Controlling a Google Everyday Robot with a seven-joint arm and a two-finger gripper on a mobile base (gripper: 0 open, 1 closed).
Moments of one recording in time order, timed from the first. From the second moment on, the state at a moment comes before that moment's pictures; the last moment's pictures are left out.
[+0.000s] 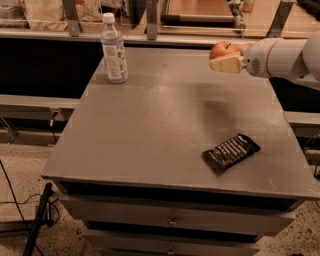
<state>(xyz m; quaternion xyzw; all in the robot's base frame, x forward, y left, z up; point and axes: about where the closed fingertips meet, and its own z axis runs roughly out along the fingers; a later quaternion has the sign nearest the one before) 0.699 -0.207 0.929 -0.28 0.77 0.11 0.56</state>
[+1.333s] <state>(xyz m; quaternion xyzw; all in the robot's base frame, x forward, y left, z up) 0.725 -0.034 0.877 -0.38 0.74 0.25 0.50</state>
